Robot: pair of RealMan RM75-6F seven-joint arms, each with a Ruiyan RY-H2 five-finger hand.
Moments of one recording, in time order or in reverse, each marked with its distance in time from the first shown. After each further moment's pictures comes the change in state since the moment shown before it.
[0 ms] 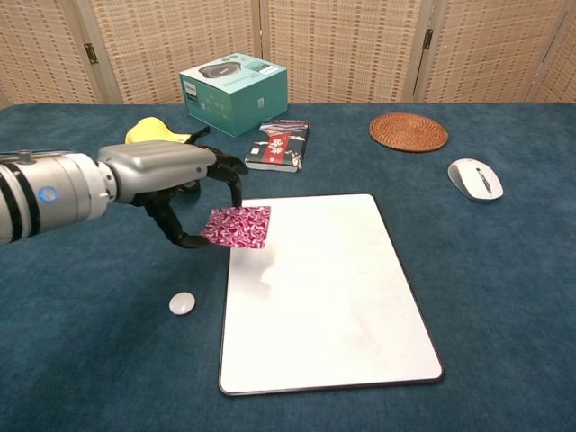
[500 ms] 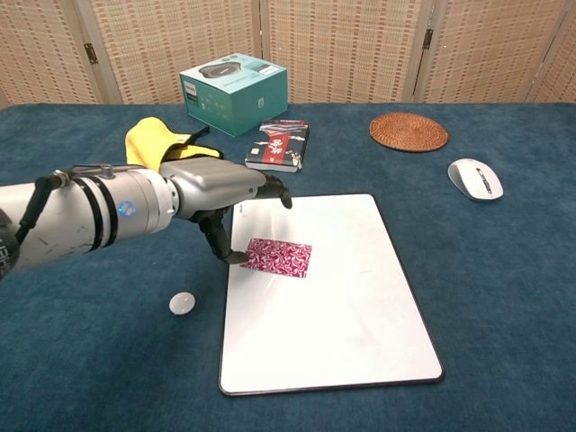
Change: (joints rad) left arm -0.118 -0.111 -0.014 0.050 -0.196 -0.017 0.160; right arm -0.013 0.006 0.000 -0.003 0.002 0.011 0.007
